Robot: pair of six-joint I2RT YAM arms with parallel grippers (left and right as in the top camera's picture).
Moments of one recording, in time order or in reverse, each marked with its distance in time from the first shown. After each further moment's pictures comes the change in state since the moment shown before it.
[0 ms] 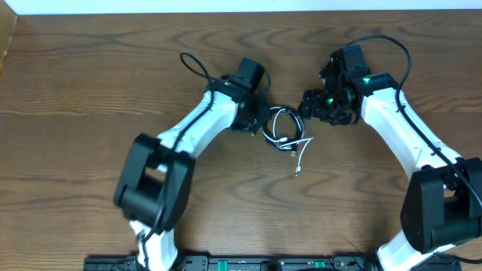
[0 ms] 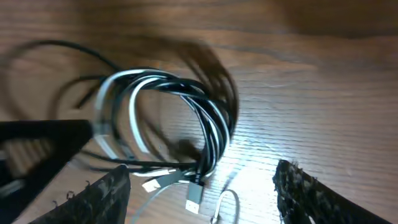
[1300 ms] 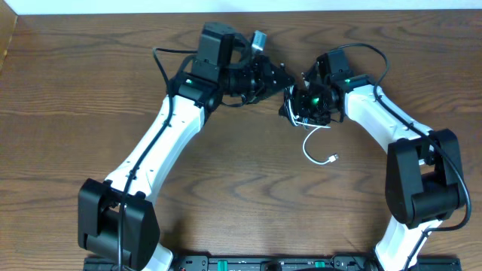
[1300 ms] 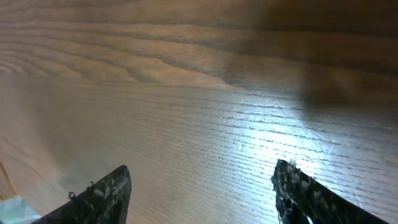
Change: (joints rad) left arm 0.107 -0.266 -0.003 0.358 0.644 -0.211; right arm 0.023 0.172 0.000 0.168 -0.185 0.089
